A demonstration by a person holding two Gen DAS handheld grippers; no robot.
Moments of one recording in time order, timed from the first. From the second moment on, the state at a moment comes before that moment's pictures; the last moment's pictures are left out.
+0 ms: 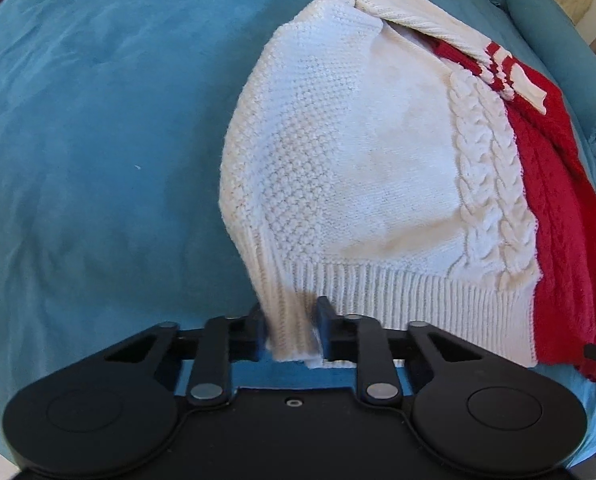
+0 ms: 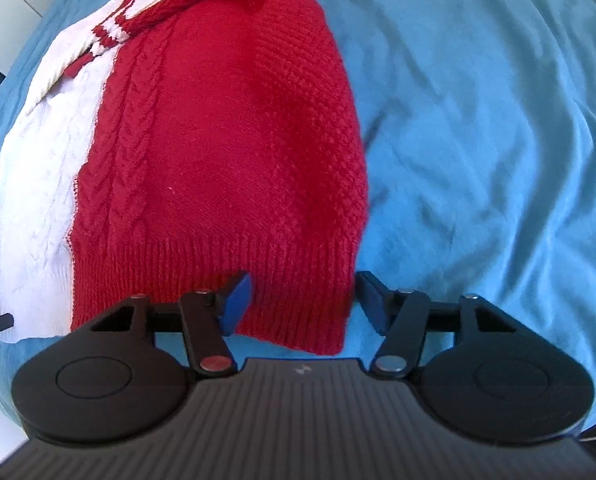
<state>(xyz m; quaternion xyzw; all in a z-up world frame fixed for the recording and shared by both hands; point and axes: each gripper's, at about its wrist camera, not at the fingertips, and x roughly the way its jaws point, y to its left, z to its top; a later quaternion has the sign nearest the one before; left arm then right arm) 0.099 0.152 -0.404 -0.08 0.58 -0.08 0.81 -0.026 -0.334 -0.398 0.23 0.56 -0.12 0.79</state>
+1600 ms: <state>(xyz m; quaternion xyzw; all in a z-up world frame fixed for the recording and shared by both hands) 0.516 0.041 -0.297 -0.22 0.42 -0.12 0.87 0.352 -0.494 -0.303 0.34 0.36 -0.12 0.86</state>
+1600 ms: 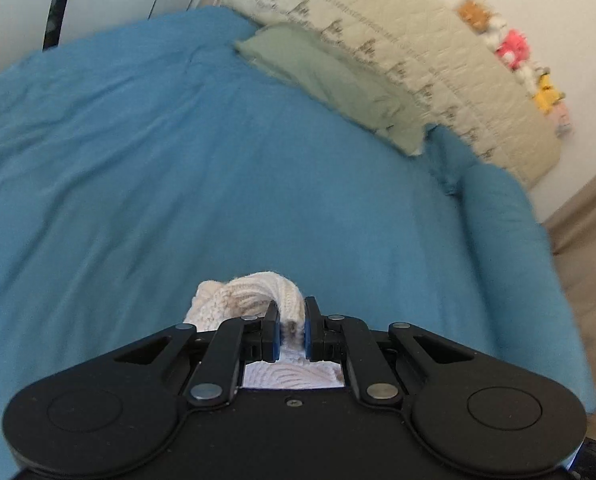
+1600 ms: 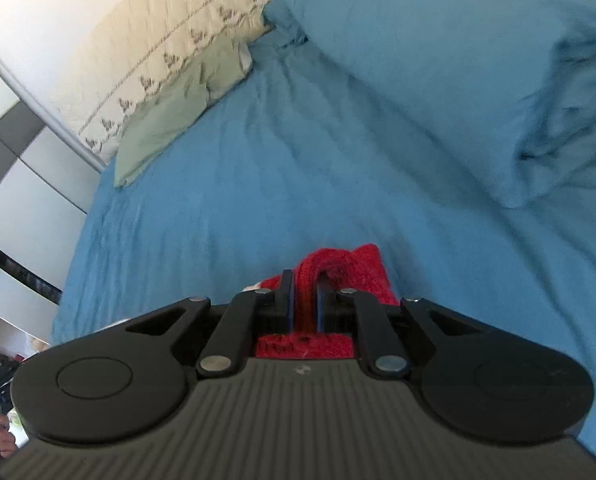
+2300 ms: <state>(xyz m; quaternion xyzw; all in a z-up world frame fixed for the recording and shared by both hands) 0.525 0.009 -0.323 -0.11 0.38 -0.06 0.92 0.400 -0.467 -0.337 0.19 0.36 -0.06 0.91</state>
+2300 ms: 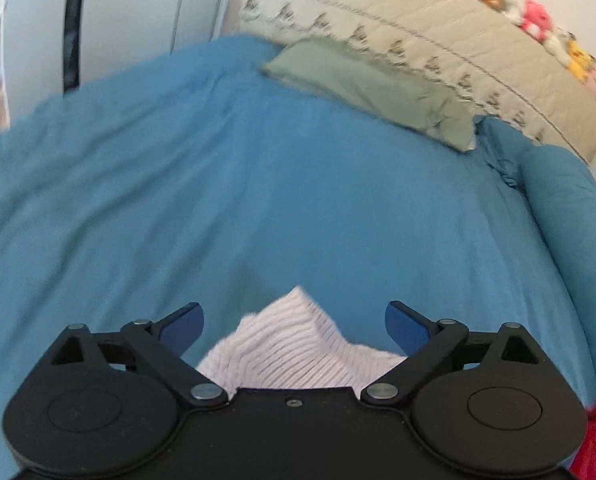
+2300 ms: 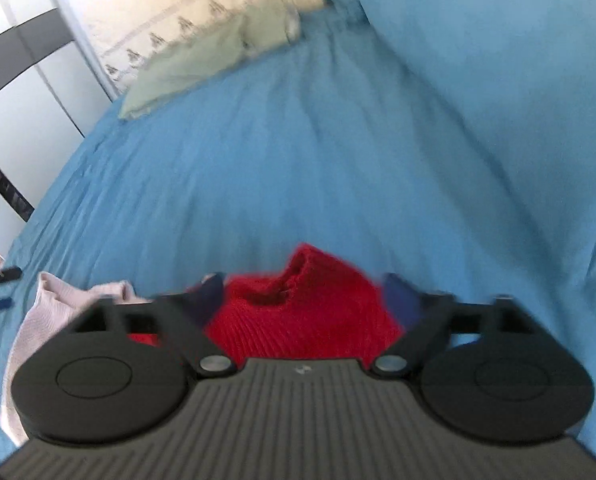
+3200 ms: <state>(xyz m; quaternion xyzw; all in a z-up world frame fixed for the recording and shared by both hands) 0.535 -0.077 -0.415 0.15 0.45 -0.16 0.86 0.450 -0.404 -0.418 0.05 0.42 0.00 0.90</state>
